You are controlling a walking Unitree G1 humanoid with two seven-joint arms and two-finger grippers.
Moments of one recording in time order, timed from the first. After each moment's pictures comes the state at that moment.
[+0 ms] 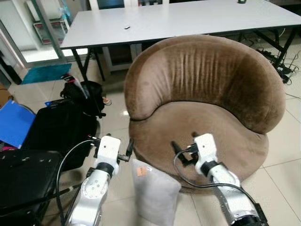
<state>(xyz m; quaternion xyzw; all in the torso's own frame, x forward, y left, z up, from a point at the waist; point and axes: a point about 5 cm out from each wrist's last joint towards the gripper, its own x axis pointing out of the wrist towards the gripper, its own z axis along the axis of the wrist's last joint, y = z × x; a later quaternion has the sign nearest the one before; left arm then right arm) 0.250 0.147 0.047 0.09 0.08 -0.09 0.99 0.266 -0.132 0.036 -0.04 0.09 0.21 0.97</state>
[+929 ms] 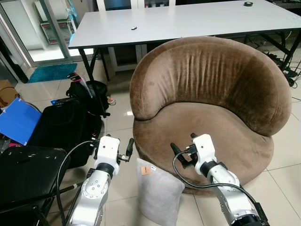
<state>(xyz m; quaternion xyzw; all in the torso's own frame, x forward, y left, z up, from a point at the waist) 0.250 0.146 0.045 0.06 0.09 -0.08 0.99 0.265 -0.133 0.033 -0.05 0.11 0.22 0.97</state>
